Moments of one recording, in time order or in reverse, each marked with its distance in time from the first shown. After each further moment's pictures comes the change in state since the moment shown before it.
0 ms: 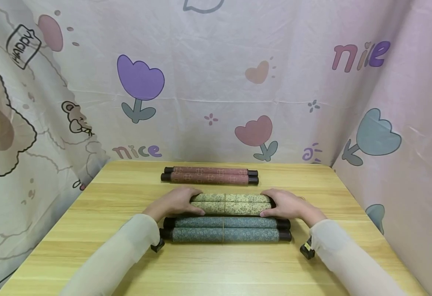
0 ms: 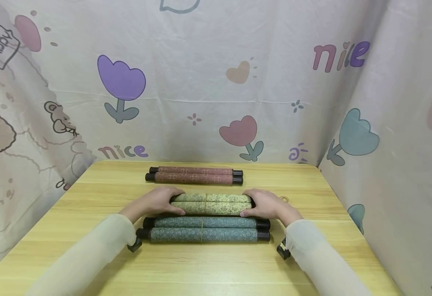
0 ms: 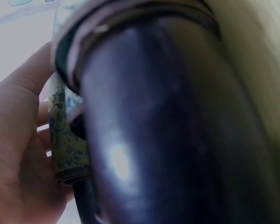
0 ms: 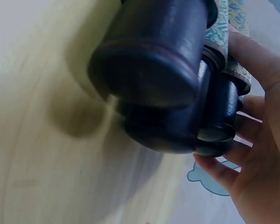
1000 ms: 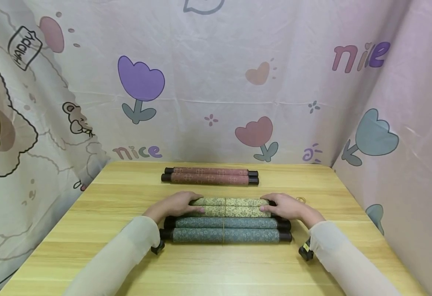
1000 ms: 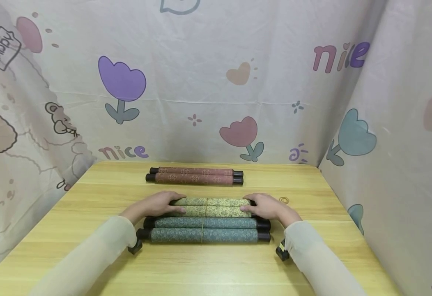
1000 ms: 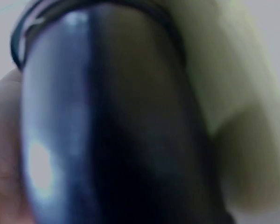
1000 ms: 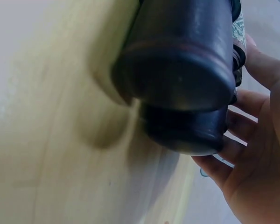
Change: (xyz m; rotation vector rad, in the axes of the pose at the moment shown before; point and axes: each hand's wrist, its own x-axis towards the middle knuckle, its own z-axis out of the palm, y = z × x) left_hand 0.001 -0.011 0.009 -0.108 -0.104 0.050; right_hand 0.000 0.007 0.010 0.192 -0.053 0.086
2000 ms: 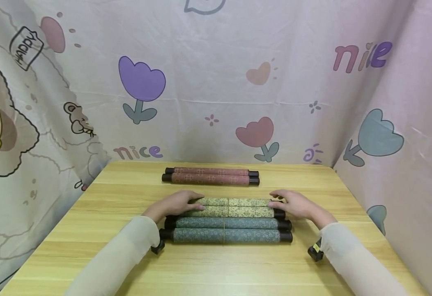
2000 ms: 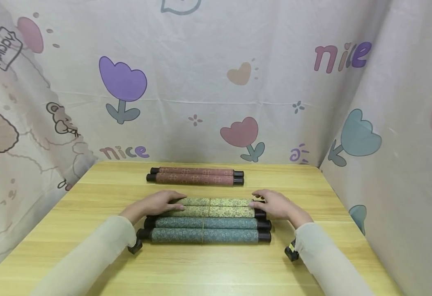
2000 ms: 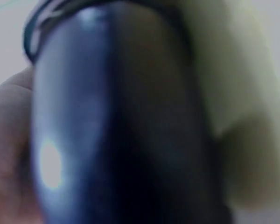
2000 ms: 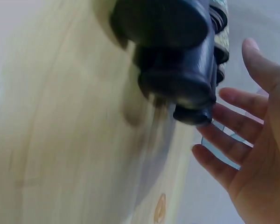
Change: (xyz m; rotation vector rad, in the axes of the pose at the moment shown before) left_hand -0.003 -0.004 -0.003 -0.061 0.027 0.030; right_hand -0.014 0.017 -0.013 -0.011 0.098 0.033
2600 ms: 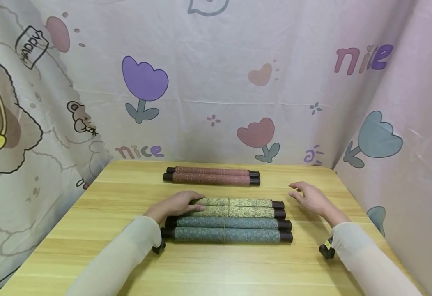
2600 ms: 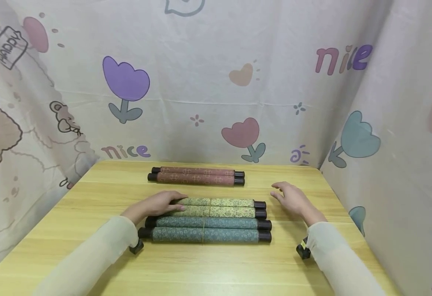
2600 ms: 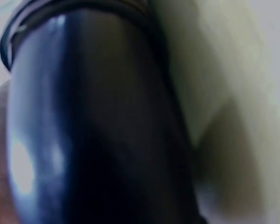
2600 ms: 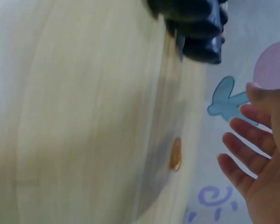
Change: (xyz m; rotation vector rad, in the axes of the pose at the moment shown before) left_hand 0.000 -0.003 0.008 0.045 0.025 0.017; right_hand -0.011 0.037 -0.021 -0.119 0.206 0.073
